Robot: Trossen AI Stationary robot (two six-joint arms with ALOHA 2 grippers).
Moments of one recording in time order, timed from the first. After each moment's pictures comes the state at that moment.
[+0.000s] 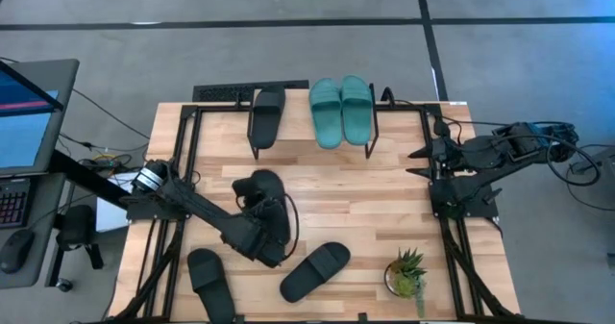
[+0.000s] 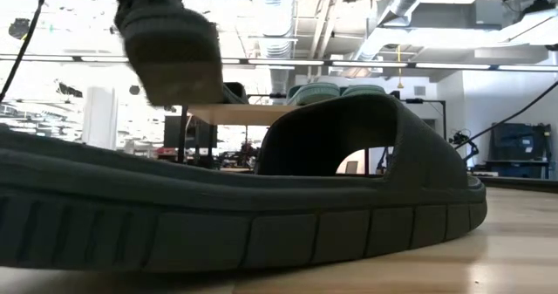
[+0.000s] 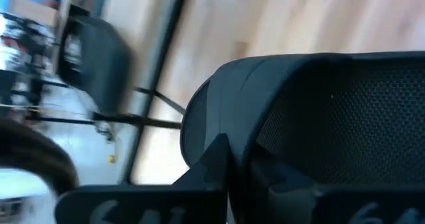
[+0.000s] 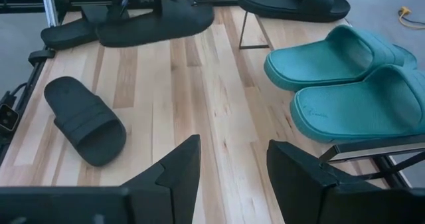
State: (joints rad) left arm -0.50 1.89 1.52 -1.56 -0.89 -0.96; right arm 0.33 0.71 1.13 -1.07 0.40 0.20
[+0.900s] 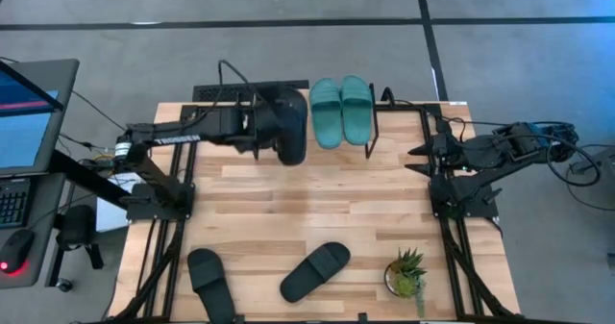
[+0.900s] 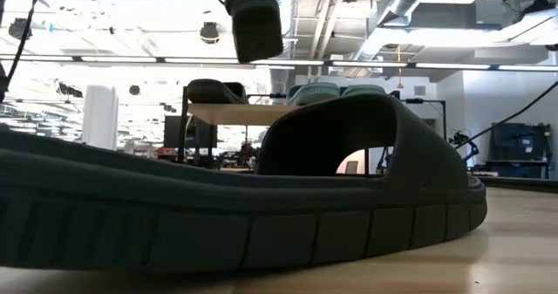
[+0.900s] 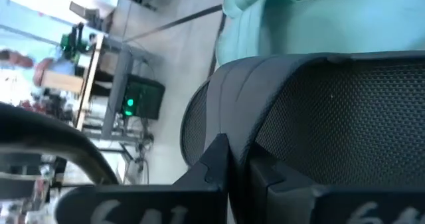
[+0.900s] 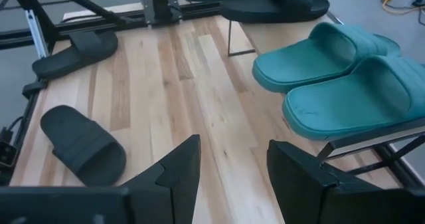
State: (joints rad) left arm 0.11 1.62 1.66 -0.86 -0.82 0.38; right arm 0.33 0.71 1.13 -1.05 0.45 0.30
